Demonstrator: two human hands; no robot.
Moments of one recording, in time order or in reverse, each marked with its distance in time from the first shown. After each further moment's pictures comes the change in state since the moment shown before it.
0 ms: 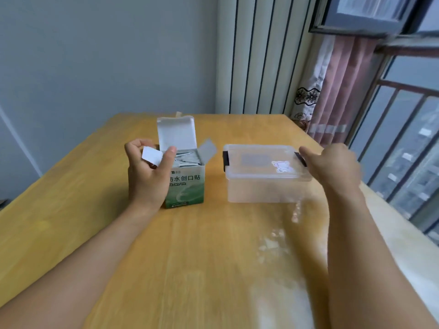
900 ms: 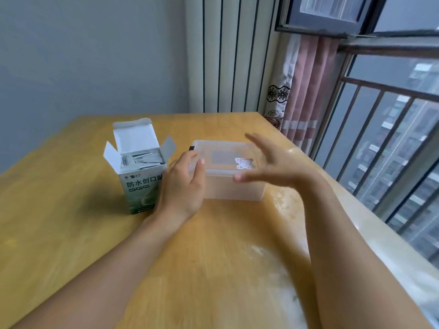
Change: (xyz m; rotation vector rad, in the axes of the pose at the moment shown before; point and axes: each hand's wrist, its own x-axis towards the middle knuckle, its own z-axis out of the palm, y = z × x) left_hand -0.048 0.029 0.088 0.399 -0.339 0.117; right_hand -0.006 0.009 -0.012 0.249 -0.668 -0.563
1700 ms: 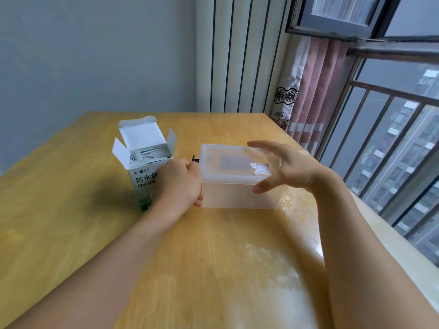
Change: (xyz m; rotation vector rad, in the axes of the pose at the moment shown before) left_hand 0.008 0.006 -0.023 -0.039 -0.107 -0.360; right_hand 0.011 0.011 -0.007 0.039 -0.122 -0.041
